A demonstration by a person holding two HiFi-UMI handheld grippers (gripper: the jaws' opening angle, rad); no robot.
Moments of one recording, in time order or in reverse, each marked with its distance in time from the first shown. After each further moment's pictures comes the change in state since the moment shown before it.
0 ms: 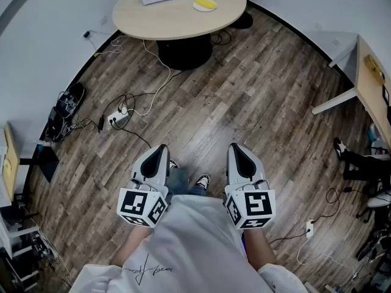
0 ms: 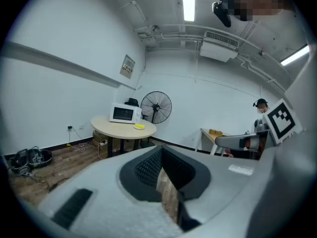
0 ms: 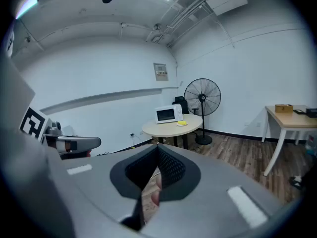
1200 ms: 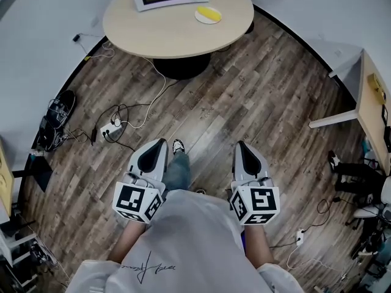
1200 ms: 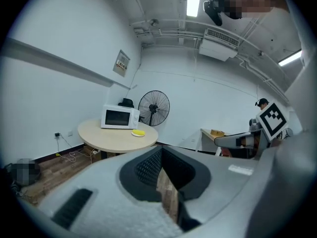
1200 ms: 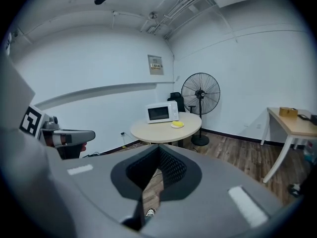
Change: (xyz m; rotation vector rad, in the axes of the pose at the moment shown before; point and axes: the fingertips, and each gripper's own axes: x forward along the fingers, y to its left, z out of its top) left arm 0.160 0.099 0.073 0.040 0.005 -0.071; right arm 0.177 -0.059 0.062 -0.010 0.059 -0.056
